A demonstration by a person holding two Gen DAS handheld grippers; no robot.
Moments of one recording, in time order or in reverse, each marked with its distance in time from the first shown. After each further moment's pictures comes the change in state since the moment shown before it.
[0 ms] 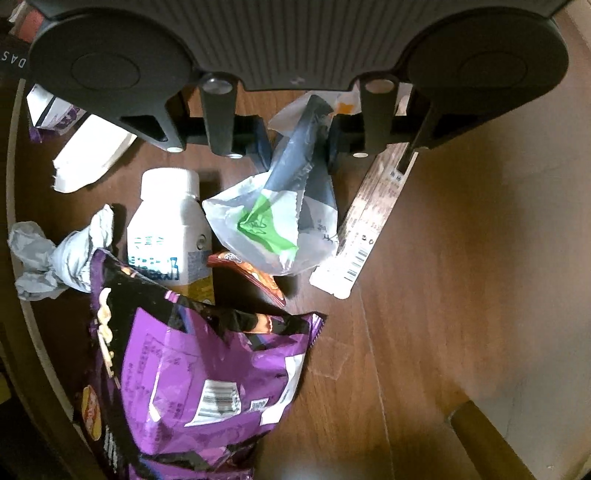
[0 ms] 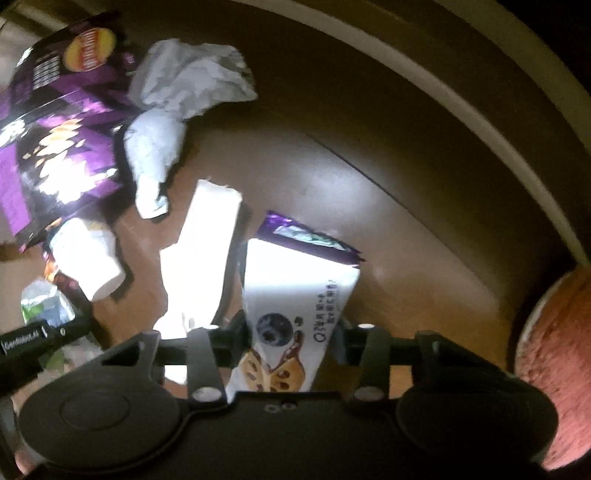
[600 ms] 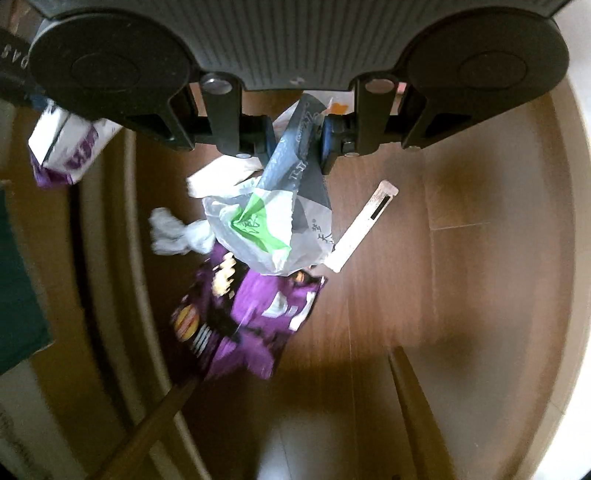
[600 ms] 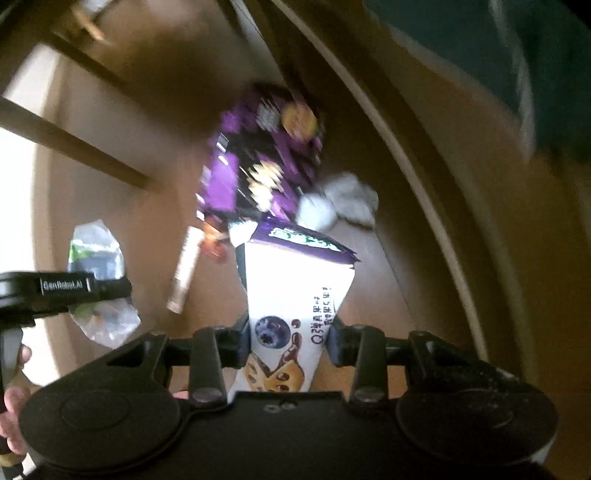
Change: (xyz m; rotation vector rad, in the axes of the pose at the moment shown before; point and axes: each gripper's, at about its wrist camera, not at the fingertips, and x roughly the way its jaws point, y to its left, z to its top) left arm -0.241 0.005 -0.018 -0.152 -0.039 -0.083; right arm -0.229 0.084 0.000 -0.494 -0.071 0.072
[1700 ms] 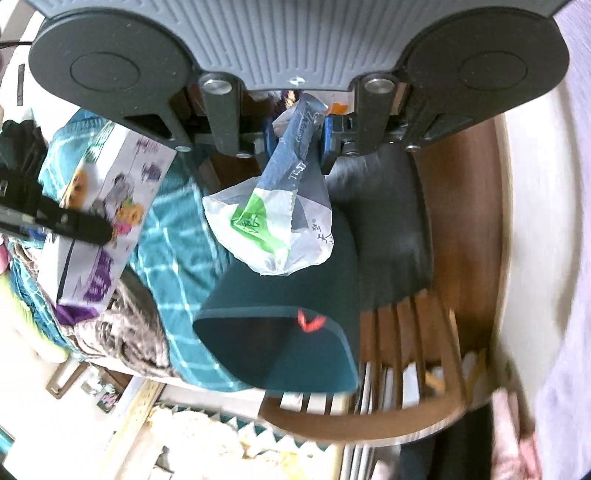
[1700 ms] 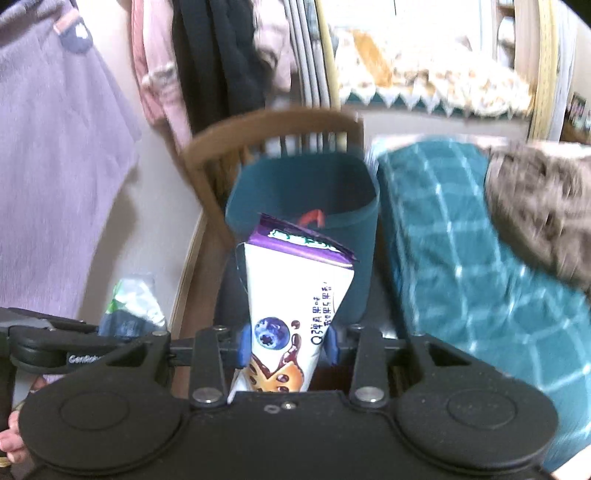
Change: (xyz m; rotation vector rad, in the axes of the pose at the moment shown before) left arm -0.506 -0.007 0.109 0.231 -0.455 -0.130; right arm -0.488 0.239 0.136 -0.388 -0.579 0.079
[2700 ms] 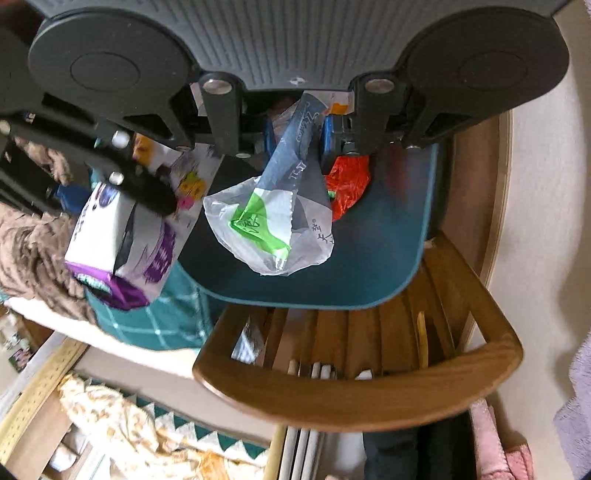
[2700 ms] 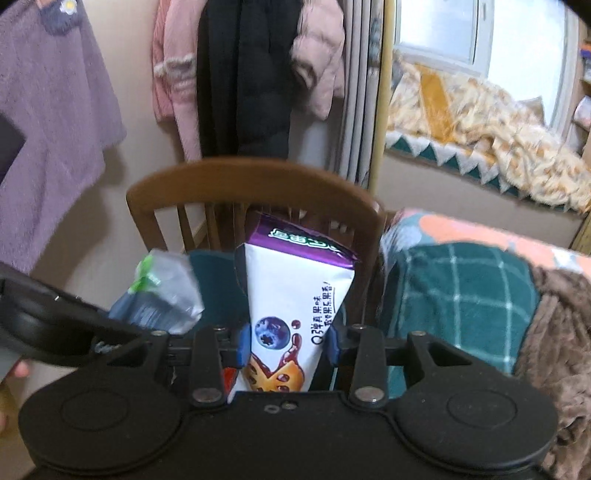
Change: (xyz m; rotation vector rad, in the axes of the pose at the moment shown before) left arm 0.172 -0.046 0.217 -0.215 0.083 0.183; right arm 0.190 -0.070 0.171 -0.275 0.010 0.083
